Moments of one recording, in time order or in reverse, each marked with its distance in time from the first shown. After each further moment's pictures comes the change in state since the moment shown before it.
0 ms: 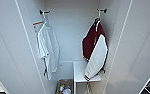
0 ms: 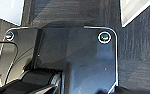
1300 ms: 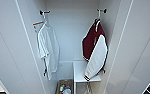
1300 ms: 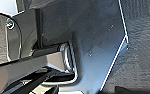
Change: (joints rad) left arm 0.001 0.022 0.002 0.014 0.113 0.002; right arm -0.135 0.012 -0.034 0.573 0.064 -0.383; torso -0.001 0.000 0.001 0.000
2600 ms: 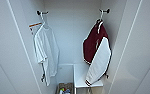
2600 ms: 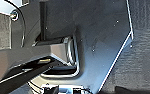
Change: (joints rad) left arm 0.017 -0.001 0.001 0.011 0.000 0.016; right arm -0.028 0.009 0.010 -0.058 0.009 -0.011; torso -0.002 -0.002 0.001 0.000
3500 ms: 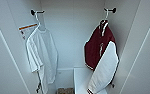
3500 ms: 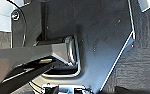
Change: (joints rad) left arm 0.004 -0.002 0.001 0.000 -0.004 0.000; right arm -0.002 0.005 0.000 -0.001 0.001 0.000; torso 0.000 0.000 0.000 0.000
